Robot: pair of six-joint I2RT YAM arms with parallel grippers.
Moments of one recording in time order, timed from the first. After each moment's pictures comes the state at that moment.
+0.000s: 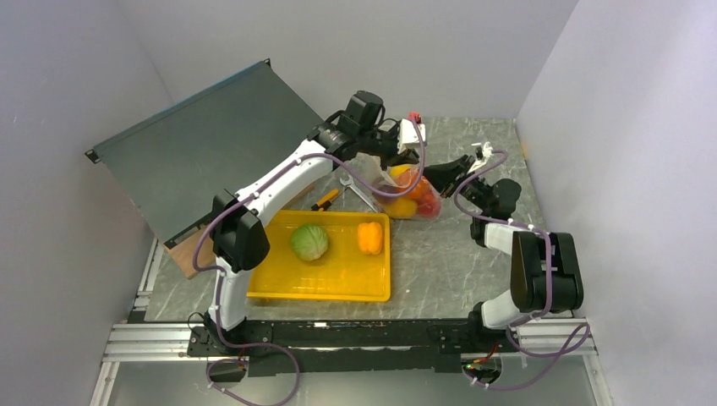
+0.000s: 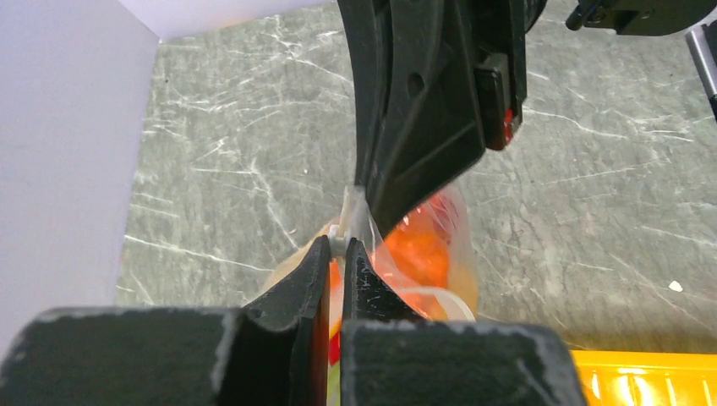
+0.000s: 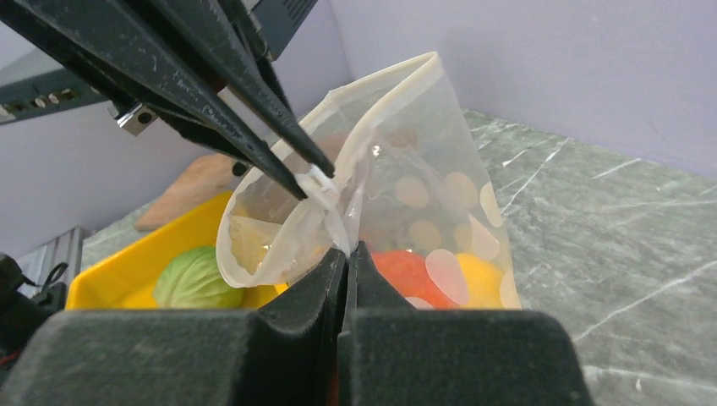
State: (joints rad) left arm -0.72 2.04 2.05 -0.47 0.70 0.62; right arm -0.02 1.48 0.55 1.25 -0.95 0.53
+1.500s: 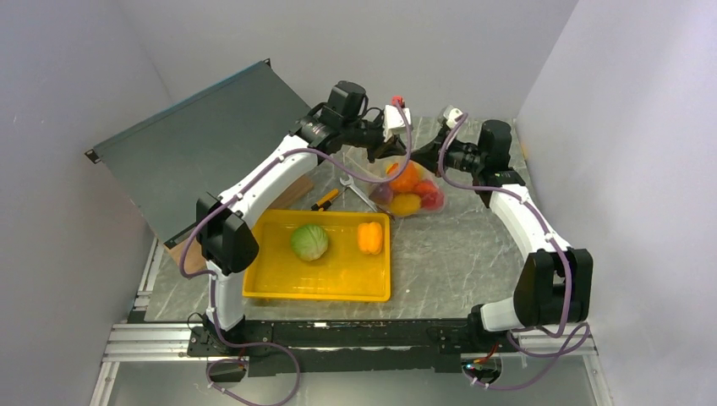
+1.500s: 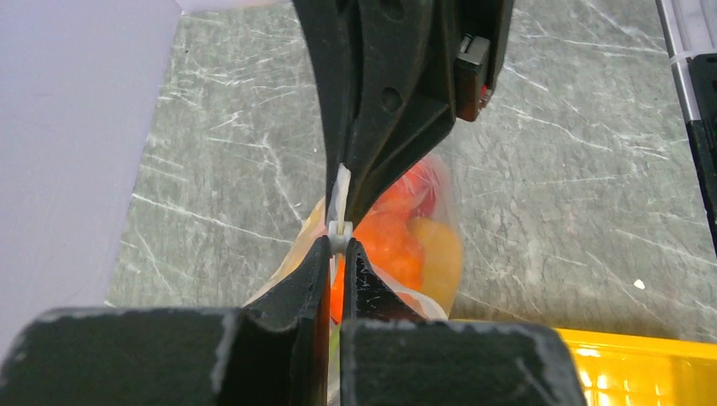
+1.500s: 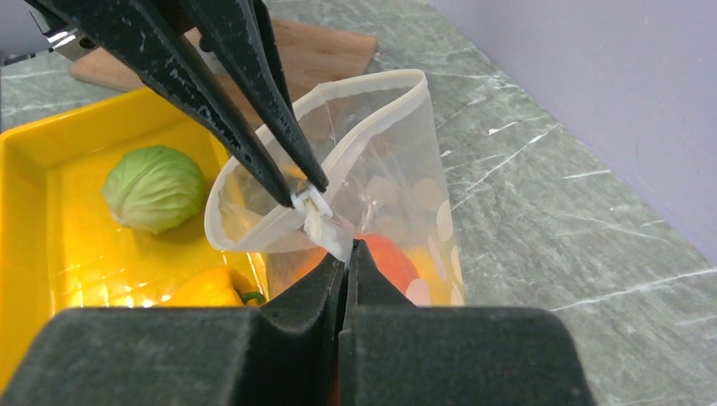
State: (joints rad) left arm -0.68 1.96 2.01 -0.50 0.72 0.53; right arm 0.07 1.41 1.07 0.05 -1.00 -0.24
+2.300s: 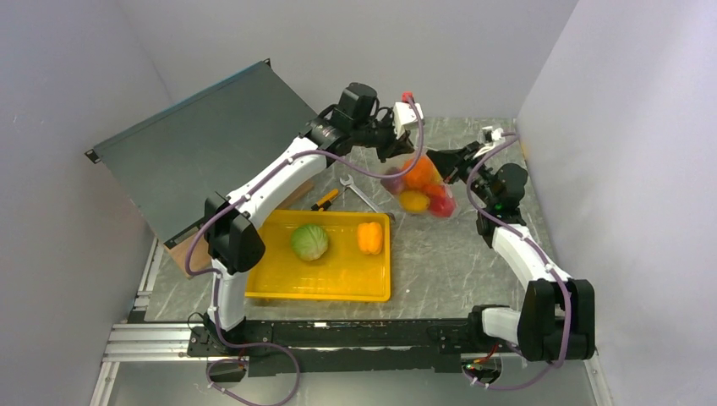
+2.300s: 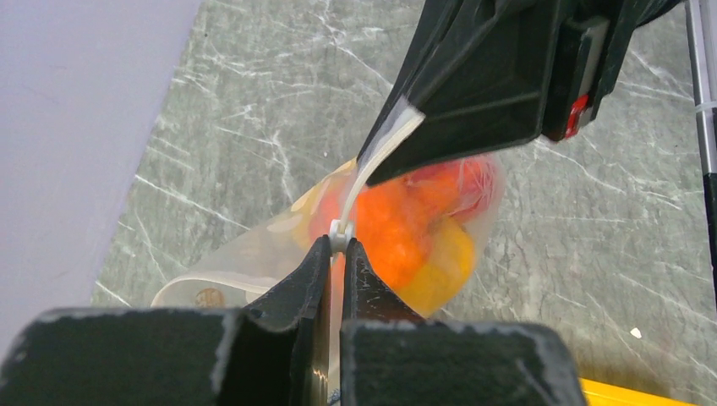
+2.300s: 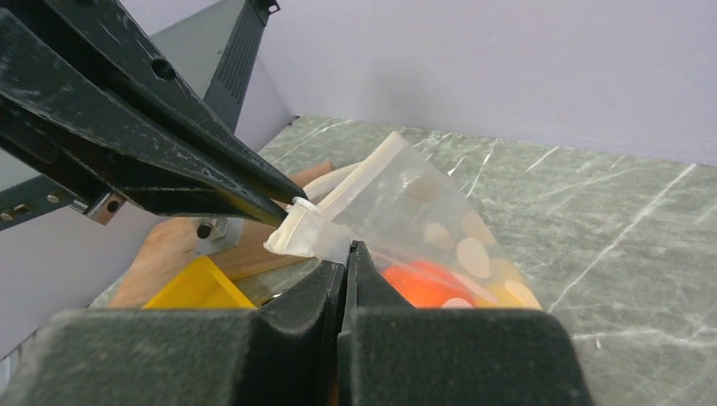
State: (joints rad) left arm -0.71 2.00 2.07 -0.47 0.58 0.40; right arm 0.03 1.22 0.67 0.73 -0.64 0.48
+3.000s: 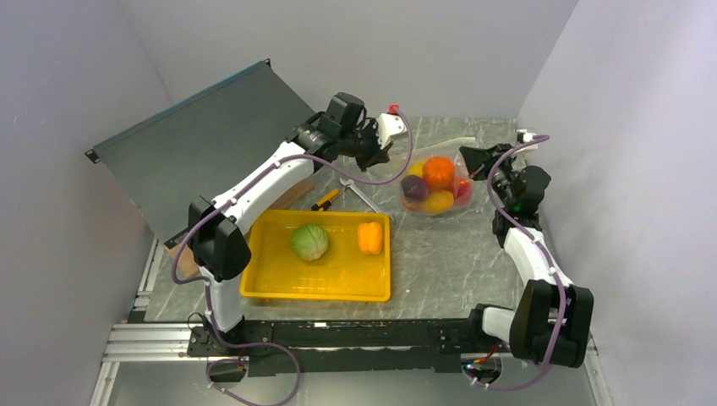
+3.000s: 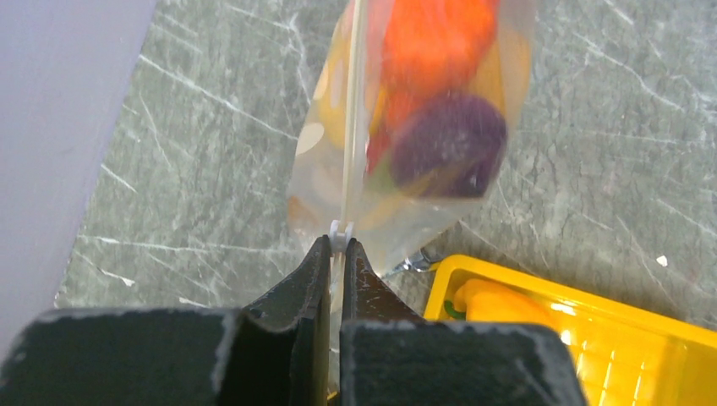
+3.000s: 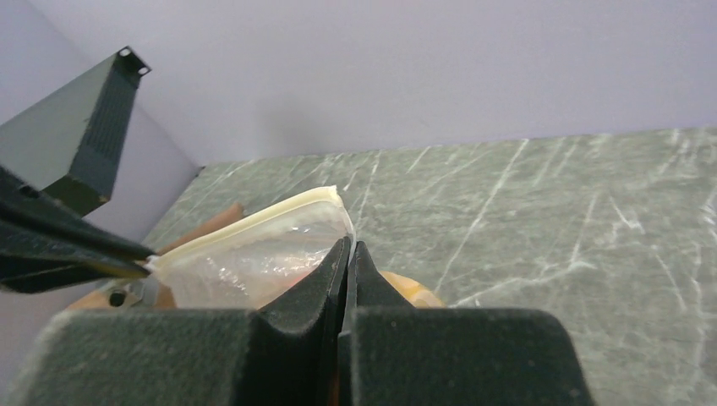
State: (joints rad) left arm -0.68 1.89 1.90 -0.56 0.45 0.47; right arm -0.17 1.18 0.64 0.67 -0.57 0.50
